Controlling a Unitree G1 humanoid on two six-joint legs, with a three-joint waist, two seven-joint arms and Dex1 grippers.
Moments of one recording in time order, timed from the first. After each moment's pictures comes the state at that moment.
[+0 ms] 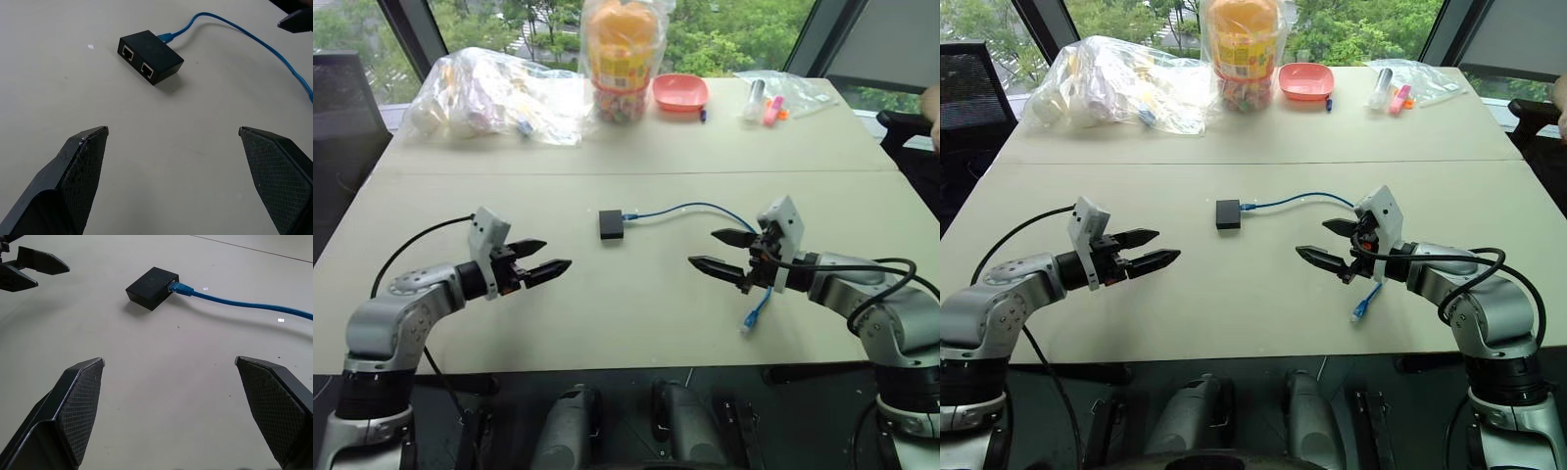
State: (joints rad) left arm -0.24 0.65 0.18 -0.22 -0.65 0.86 -0.80; right arm -0.29 -0.69 -0.12 -0.32 0.63 0.84 0.76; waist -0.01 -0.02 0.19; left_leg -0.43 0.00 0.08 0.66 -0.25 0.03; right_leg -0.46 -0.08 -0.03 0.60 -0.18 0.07
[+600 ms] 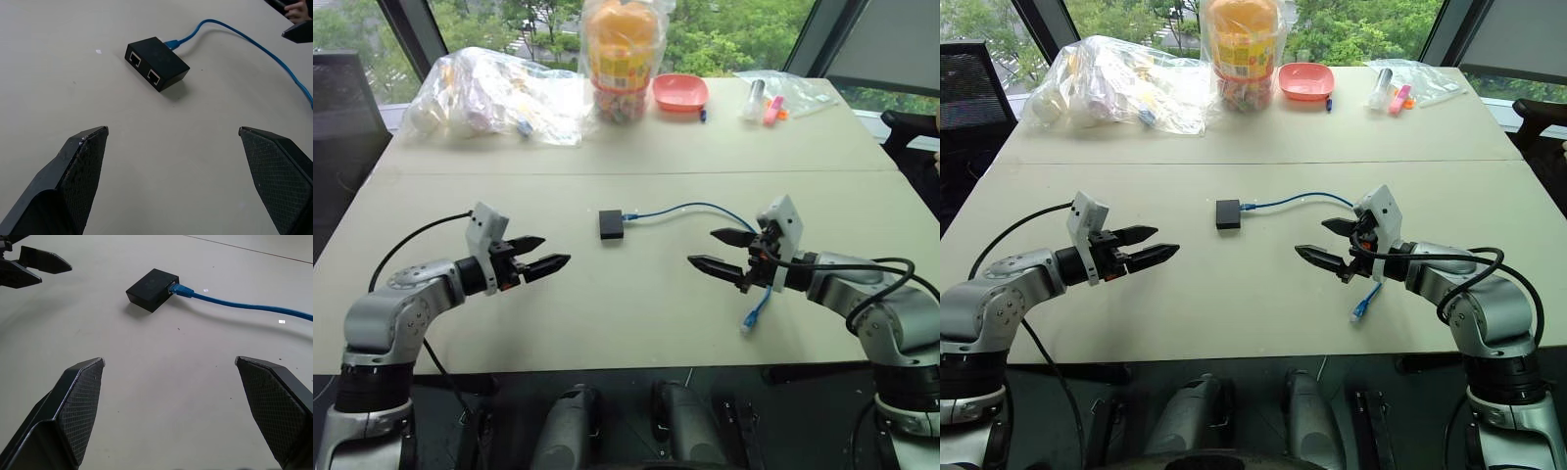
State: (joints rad) left arm -0.28 0.65 0.17 -0.19 -0.65 0.85 -0.77; right arm -0.29 -0.69 -0.11 -0.31 0.63 0.84 0.75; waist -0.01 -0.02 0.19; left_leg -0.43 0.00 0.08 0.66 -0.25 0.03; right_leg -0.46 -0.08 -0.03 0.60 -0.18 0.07
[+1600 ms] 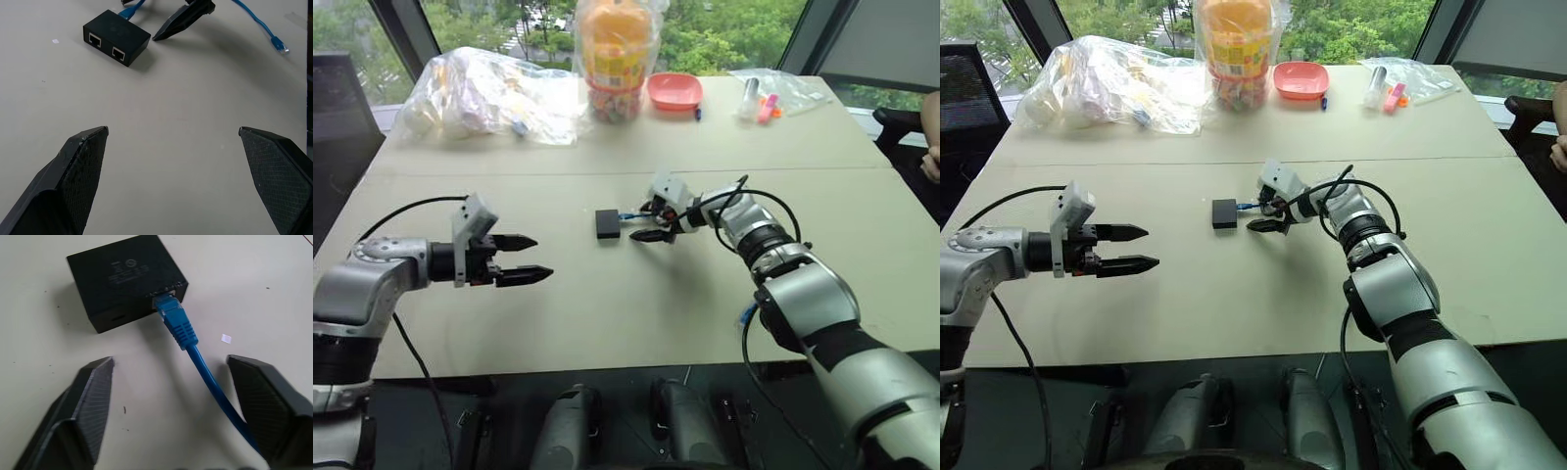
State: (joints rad) left arm -0.36 0.88 0.07 -0.07 -0.56 0.74 -1.13; right arm -1.20 -0.26 0.30 1.31 -0.07 -0.08 1.04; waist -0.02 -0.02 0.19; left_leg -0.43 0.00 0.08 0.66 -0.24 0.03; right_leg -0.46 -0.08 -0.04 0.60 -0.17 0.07
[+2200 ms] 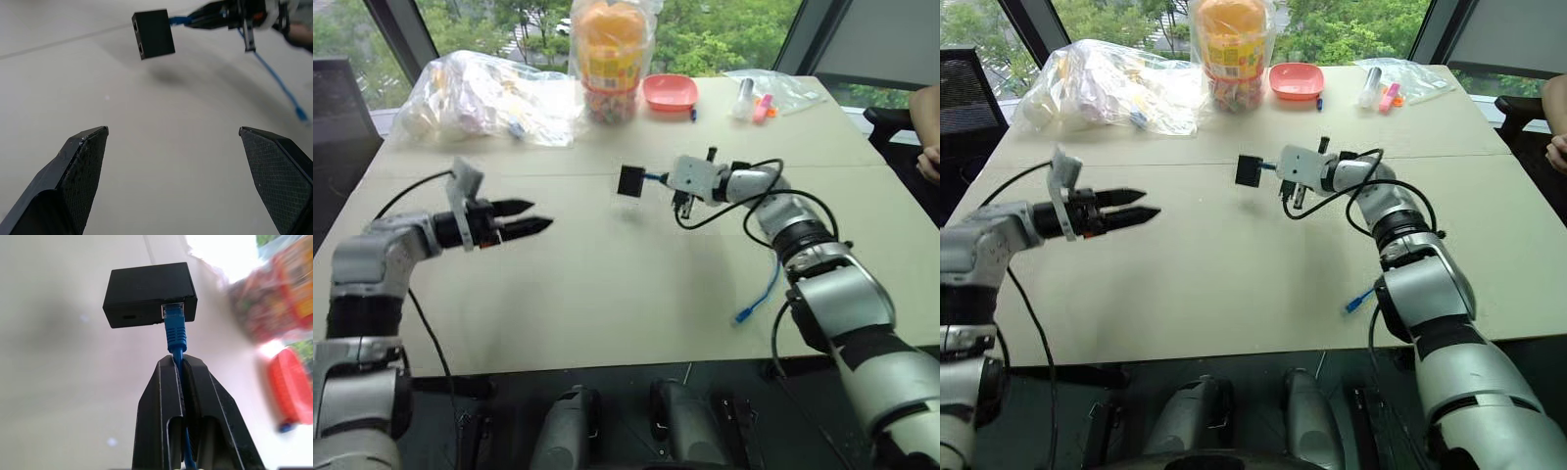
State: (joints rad) left arm -0.69 0.73 0.13 0.32 -0.60 0.75 -1.14; right arm -1.12 -0.46 0.30 1.09 -0.31 -0.57 0.65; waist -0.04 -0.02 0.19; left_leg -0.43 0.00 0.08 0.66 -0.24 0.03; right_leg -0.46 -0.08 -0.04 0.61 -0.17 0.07
